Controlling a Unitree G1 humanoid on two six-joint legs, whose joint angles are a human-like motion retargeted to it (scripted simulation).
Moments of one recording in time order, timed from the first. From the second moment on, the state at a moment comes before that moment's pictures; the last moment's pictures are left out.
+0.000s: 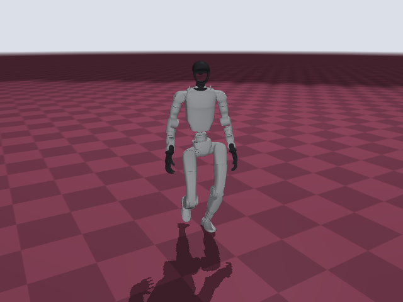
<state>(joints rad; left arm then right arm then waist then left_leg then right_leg) -0.02 0.24 -0.21 1.11 -0.07 -0.07 0.06 0.00 -0.30 0.22 0.97 0.07 -0.08 -0.11 -0.11 -0.16 0.09 -0.35 -0.24 0.19 0.76 -0.53 0.17 -0.42 -0.21 0.00 1.51 -0.21 0.12</state>
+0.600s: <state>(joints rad) 0.12 0.36 -0.34 0.49 0.15 -0.21 0.20 0.07 -0.37 0.28 0.63 -0.11 -0.18 -0.33 -0.03 -0.05 0.14 -0.45 0.12 0.31 1.17 -0.36 0.06 -0.24 0.03 -0.03 1.04 -0.42 0.06</state>
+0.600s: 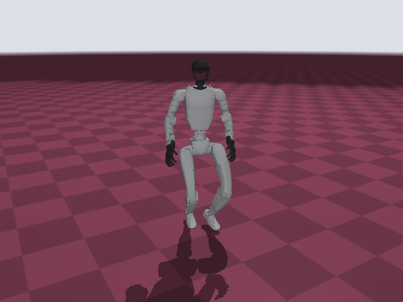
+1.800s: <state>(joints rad) 0.20 0.40 -0.15 0.06 0.16 -0.26 0.28 0.11 -0.44 0.31 0.14 -0.06 -0.21 -0.14 0.01 -0.04 0.15 -0.43 0.14 0.20 1.04 -0.16 -0.07 -0.29 0.11 -0.04 0.95 -0.26 0.08</state>
